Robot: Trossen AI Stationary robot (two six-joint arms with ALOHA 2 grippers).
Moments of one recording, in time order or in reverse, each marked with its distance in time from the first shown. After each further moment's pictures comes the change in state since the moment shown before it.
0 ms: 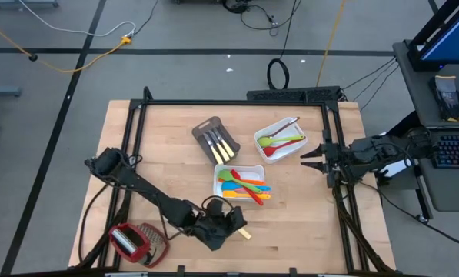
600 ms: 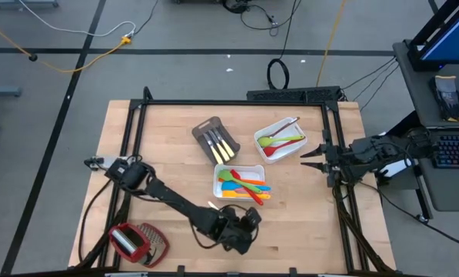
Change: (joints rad) left arm 0.049 0.320 0.364 -0.219 0.108 -0.361; right arm 0.000 -0.001 0.000 0.000 -0.001 -0.120
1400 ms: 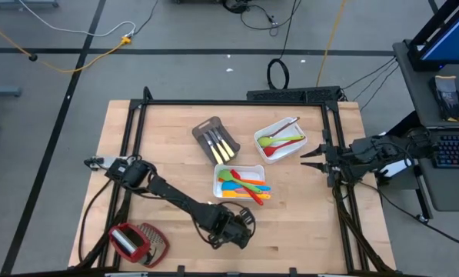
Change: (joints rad) left arm 0.041 0.005 0.000 -0.265 0.241 -0.038; right arm 0.000 -0.001 0.000 0.001 0.000 -0.020
